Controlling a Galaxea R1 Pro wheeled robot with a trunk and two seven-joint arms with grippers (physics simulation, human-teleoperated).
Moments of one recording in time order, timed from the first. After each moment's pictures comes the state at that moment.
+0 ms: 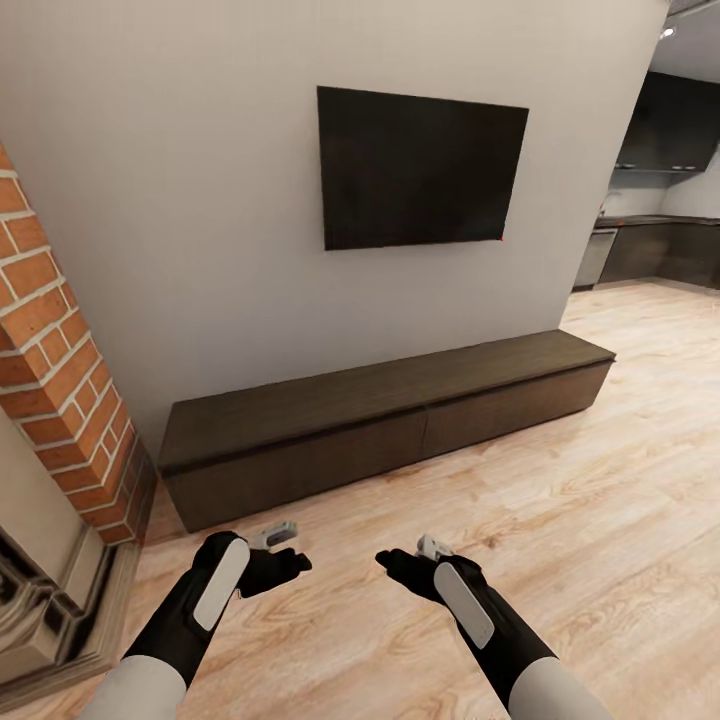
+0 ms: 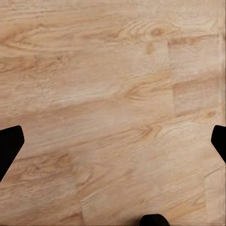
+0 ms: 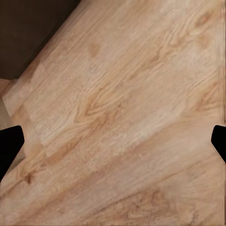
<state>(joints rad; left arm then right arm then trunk) -0.53 -0.04 -0.08 -0.96 0.63 0.92 0.28 -0.55 0.07 0.33 -0.77 -0.89 0.48 -0.26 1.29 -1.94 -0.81</state>
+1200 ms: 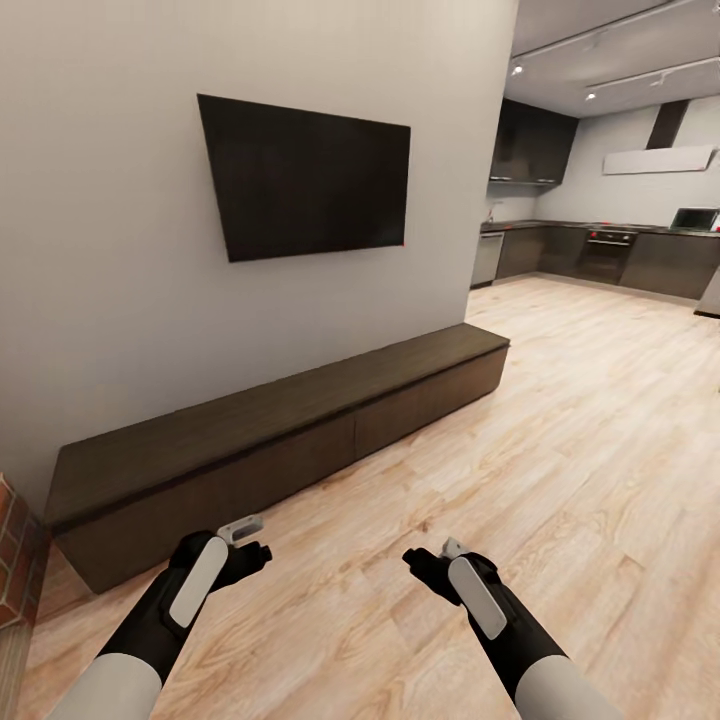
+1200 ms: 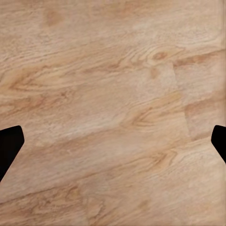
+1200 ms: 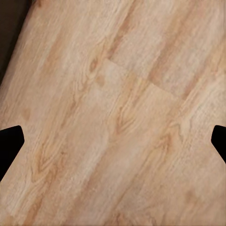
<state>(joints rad) -0.53 0.04 -0.08 -0.96 0.69 0.79 0.46 -0.55 0.07 0.21 -0.76 -0.89 0.47 -0.41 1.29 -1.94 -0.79</state>
